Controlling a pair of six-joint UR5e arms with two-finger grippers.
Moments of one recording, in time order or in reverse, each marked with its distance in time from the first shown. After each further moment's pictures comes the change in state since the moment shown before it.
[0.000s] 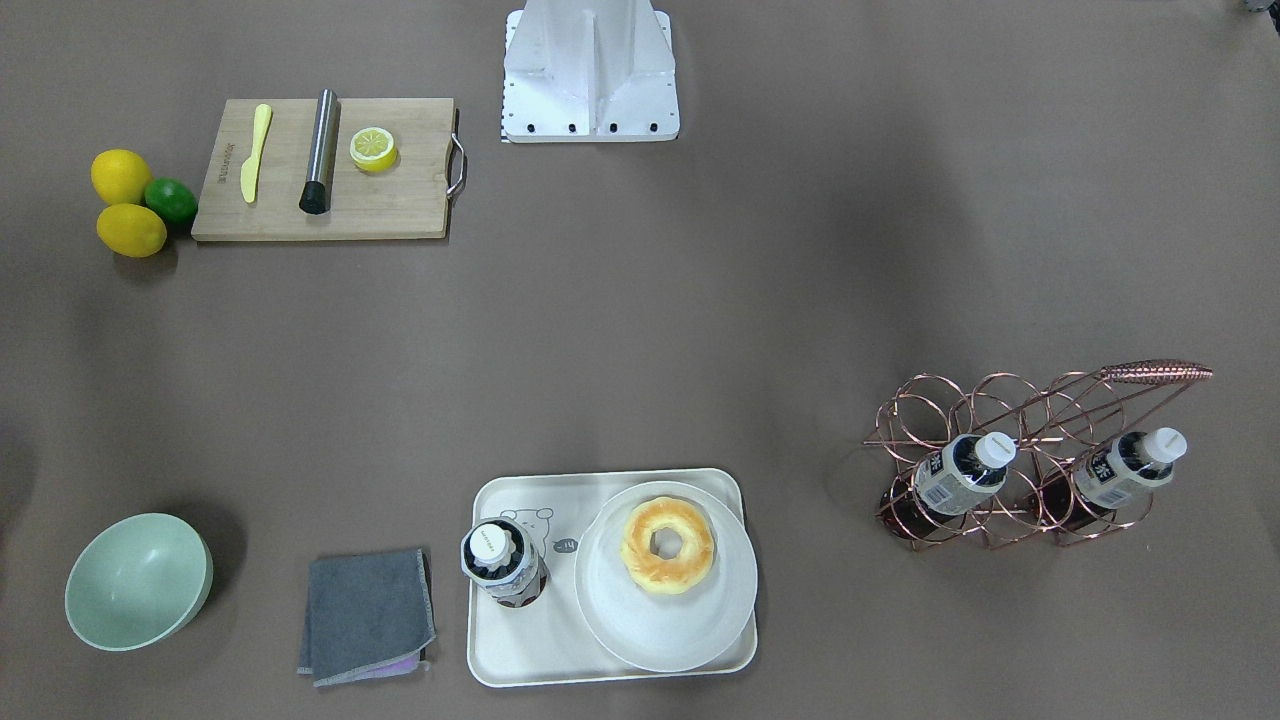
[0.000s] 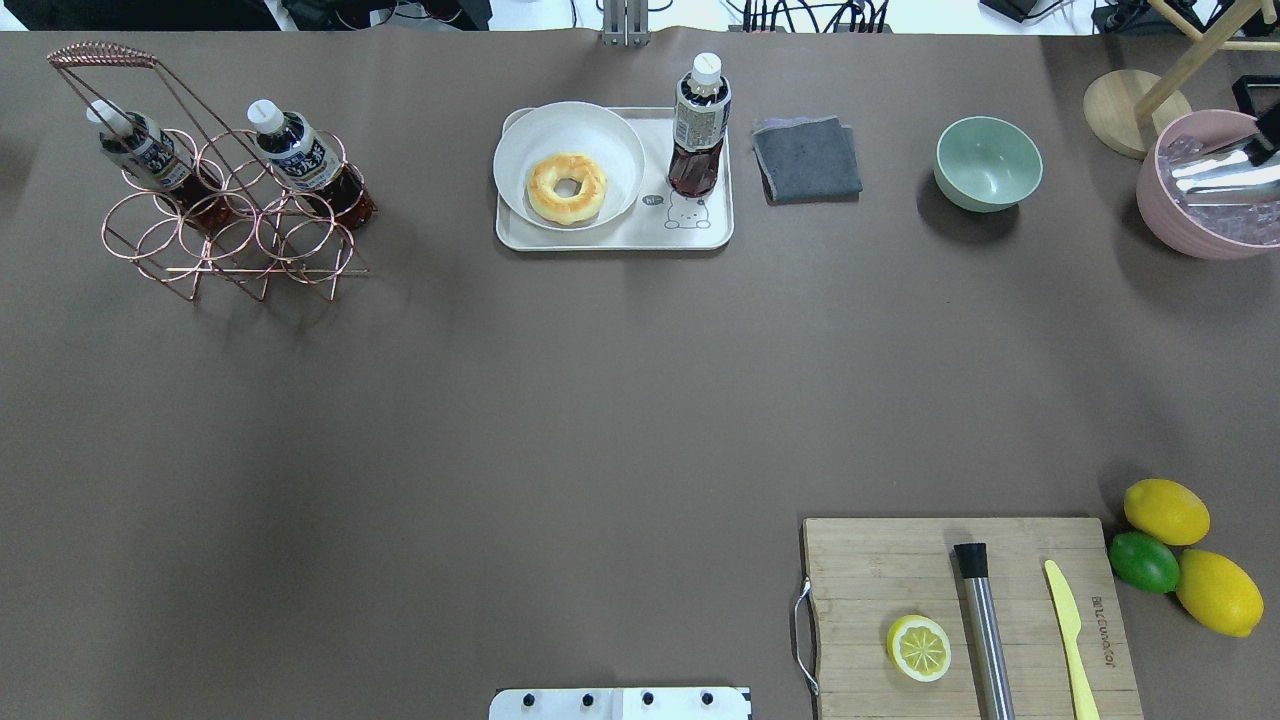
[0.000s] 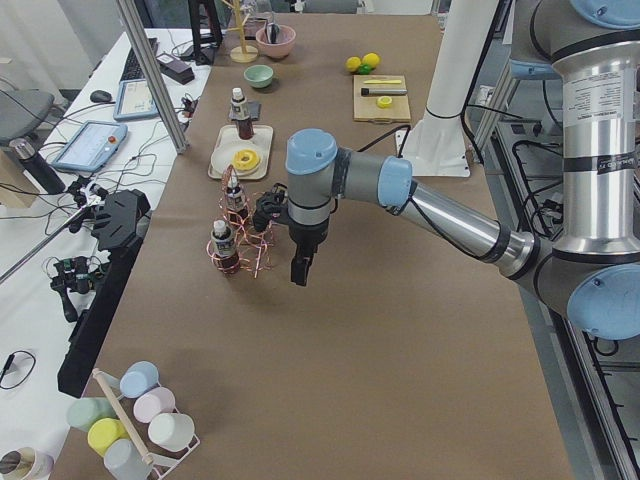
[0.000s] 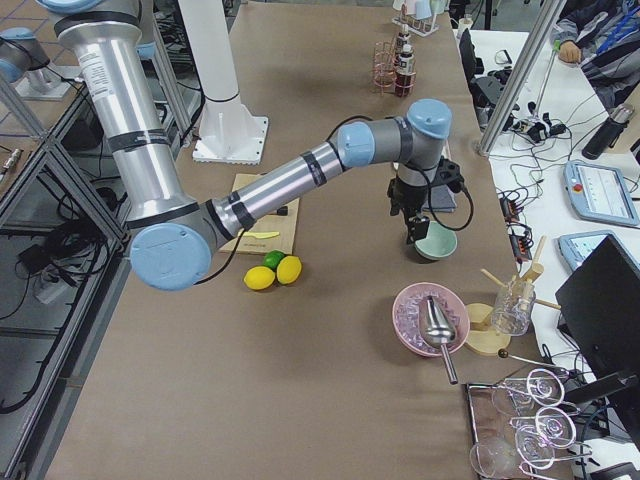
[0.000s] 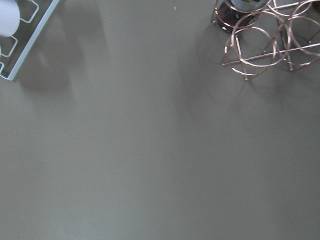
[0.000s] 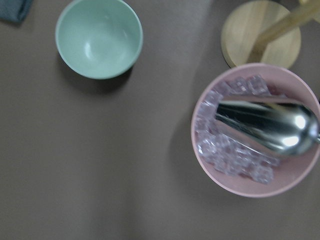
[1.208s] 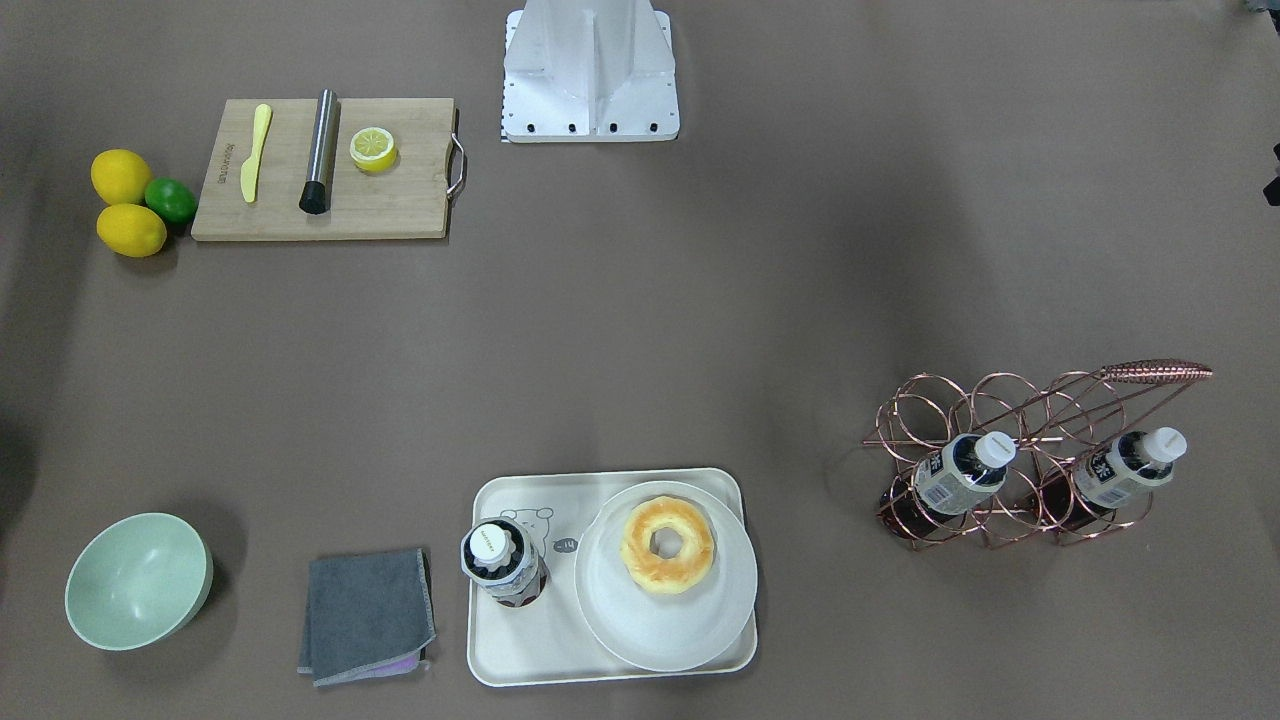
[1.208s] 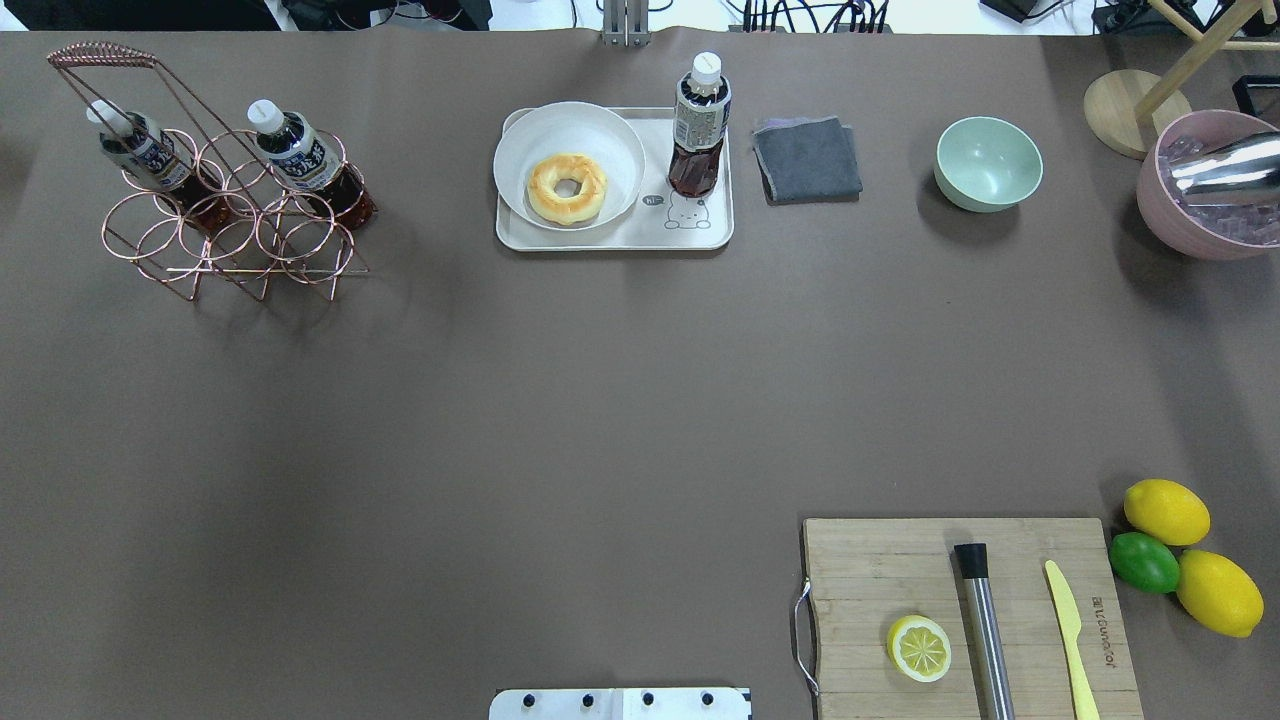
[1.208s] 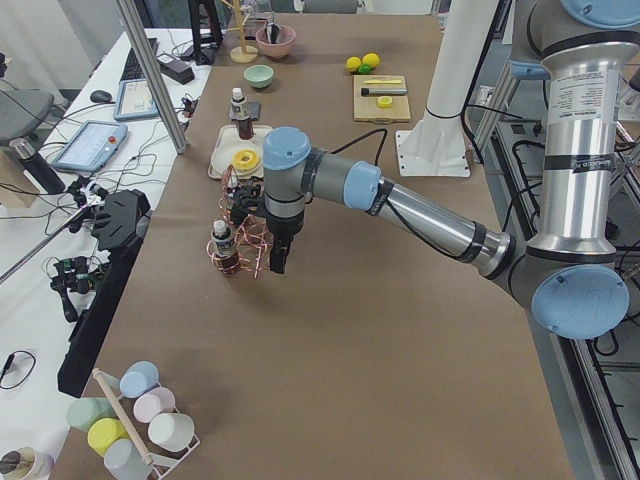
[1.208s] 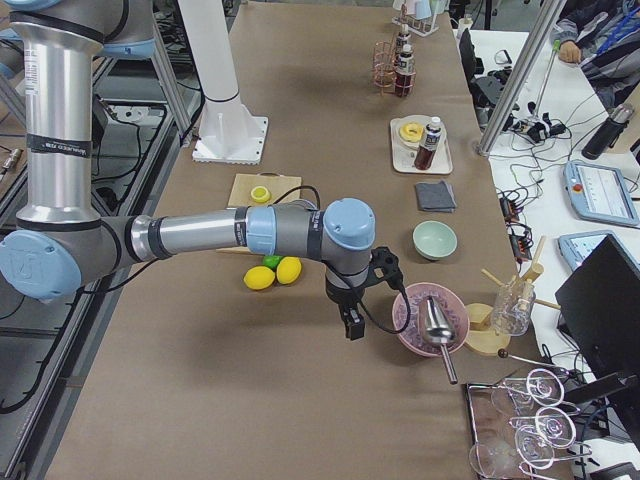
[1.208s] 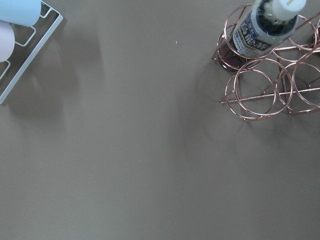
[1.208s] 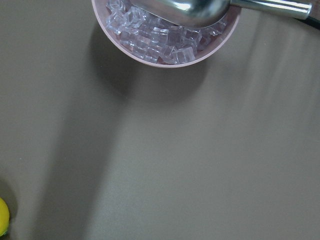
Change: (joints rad) left arm 0.069 -0.093 0.091 -0.117 -0.028 -0.206; right arm 0.232 -0.368 0.019 0.160 0.005 -0.303
